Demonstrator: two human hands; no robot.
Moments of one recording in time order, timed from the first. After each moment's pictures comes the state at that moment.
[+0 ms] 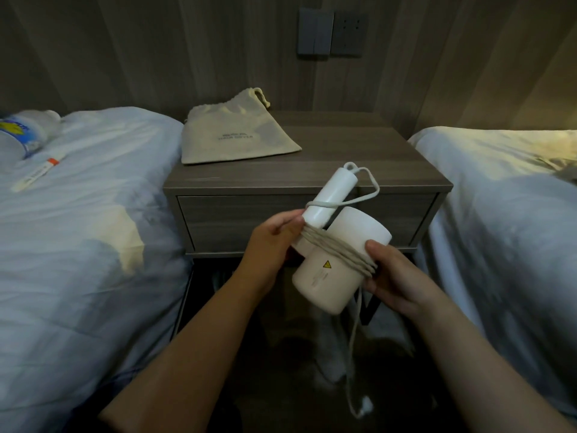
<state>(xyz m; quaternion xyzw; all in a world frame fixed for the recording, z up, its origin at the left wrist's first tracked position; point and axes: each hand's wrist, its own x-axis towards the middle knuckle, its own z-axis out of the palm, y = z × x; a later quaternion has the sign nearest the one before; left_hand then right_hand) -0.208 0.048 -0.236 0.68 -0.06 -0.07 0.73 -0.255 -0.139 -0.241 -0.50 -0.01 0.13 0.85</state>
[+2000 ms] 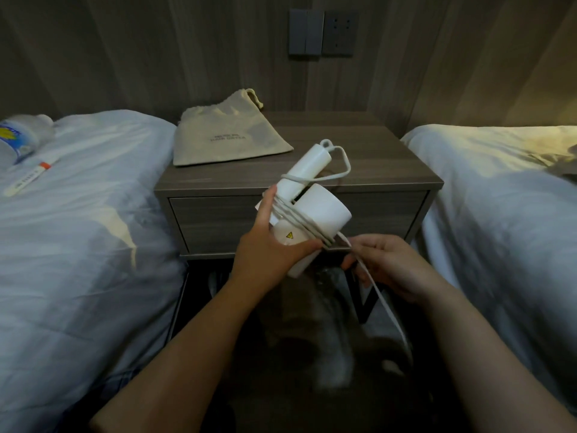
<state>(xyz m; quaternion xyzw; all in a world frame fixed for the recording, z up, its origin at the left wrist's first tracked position) -0.219 0.046 -0.232 0.83 -0.11 0.04 0.55 -0.243 -0.163 -0.238 -0.73 0.01 0.12 0.67</state>
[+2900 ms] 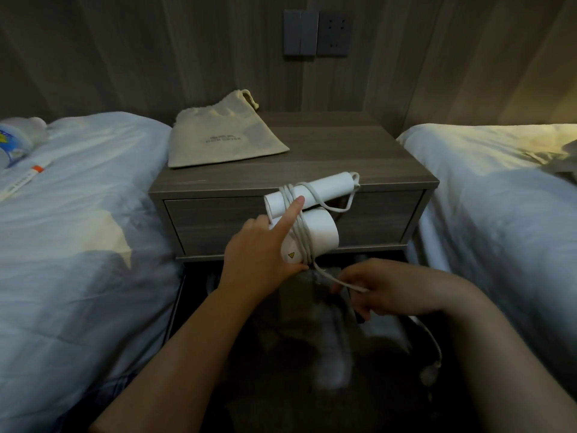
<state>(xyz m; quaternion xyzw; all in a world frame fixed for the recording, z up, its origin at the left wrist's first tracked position) -0.214 0.050 -0.236 0.96 -0.19 0.13 0.16 -0.270 -0.154 -0.200 -0.91 -0.15 0.27 0.29</state>
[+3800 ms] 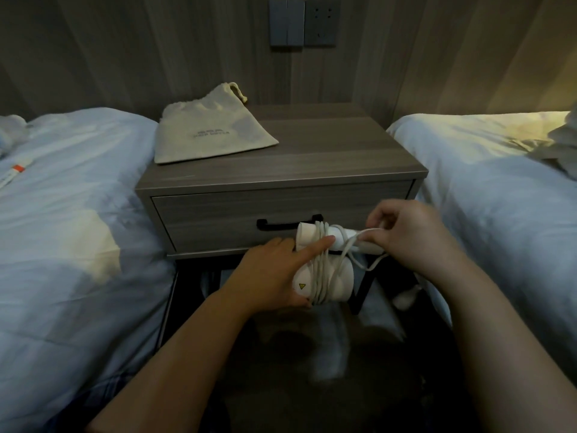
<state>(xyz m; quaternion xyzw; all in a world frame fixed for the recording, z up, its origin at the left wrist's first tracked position) -0.218 0.042 -0.260 0.92 -0.39 0.06 0.05 -0.262 -0.174 -0.194 -0.95 0.04 -0.15 0.28</state>
